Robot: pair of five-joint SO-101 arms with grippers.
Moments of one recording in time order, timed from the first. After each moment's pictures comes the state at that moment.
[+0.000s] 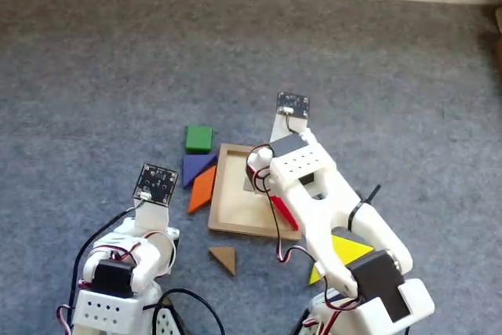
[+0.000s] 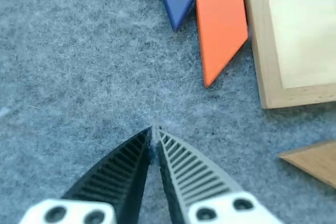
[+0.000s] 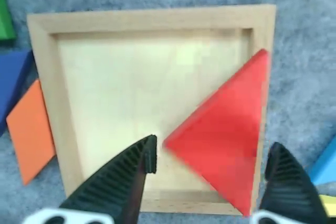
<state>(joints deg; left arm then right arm) 4.4 -102.3 96.0 76.4 1.6 -32.3 -6.1 33.1 60.2 -31.3</state>
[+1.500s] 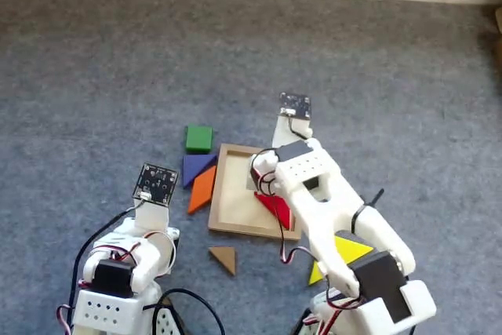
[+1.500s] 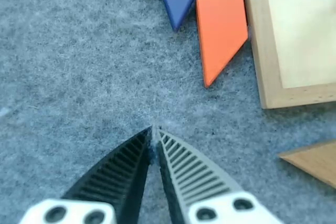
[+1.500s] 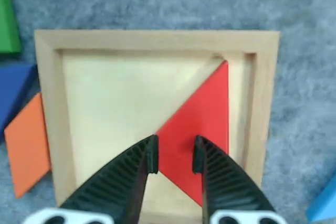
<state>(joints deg) 4.4 -102.3 96.0 76.4 1.6 -29.3 -5.6 37.9 51.6 -26.2</state>
